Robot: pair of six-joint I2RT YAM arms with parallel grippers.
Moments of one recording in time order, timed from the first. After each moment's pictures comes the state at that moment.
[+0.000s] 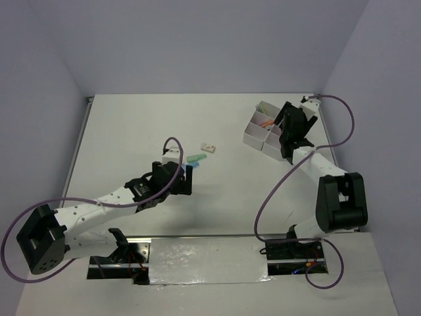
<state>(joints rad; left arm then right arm) -0.86 1.14 0.67 -0.32 -0.44 -0.59 0.10 1.51 0.89 0.31 0.55 0.35</state>
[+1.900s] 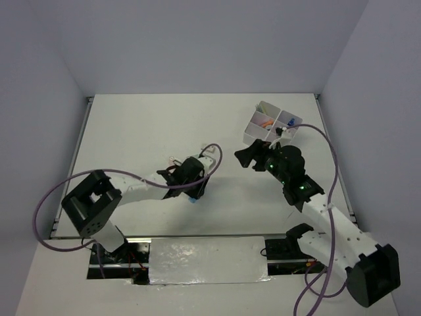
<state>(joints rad) -0.77 1.64 0.85 -0.11 -0.02 -0.24 0.41 0.80 0.59 0.00 -0.10 0.59</state>
